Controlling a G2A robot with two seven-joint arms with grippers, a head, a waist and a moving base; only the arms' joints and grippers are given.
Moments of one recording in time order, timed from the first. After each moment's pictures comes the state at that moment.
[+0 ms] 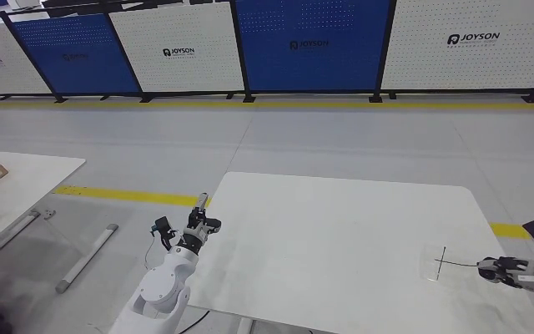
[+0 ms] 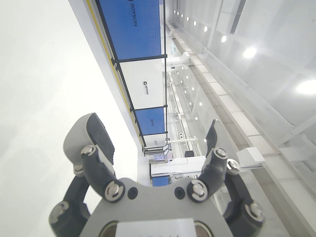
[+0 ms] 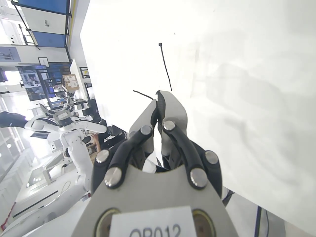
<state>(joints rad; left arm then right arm) 1.73 -1.15 -1.60 -1.80 -0.42 0.00 0.00 -1.21 -0.72 1.52 -1.35 -0.03 0.20 1.26</state>
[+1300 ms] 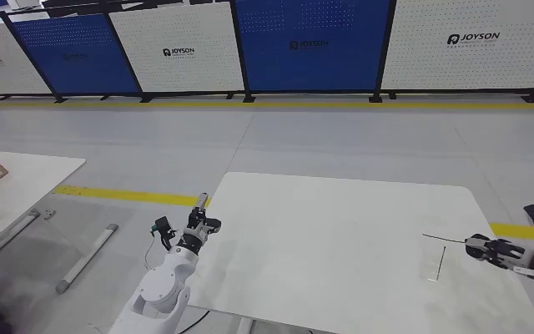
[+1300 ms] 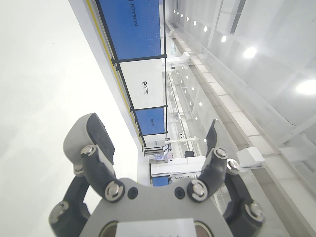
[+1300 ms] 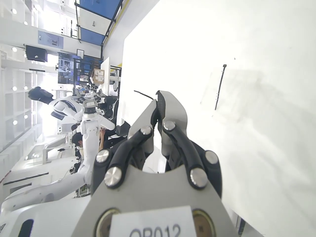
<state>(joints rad) 1.73 -1.15 -1.60 -1.80 -0.42 0.00 0.00 -1.28 -0.74 1.55 -1.49 0.17 0.03 1.08</state>
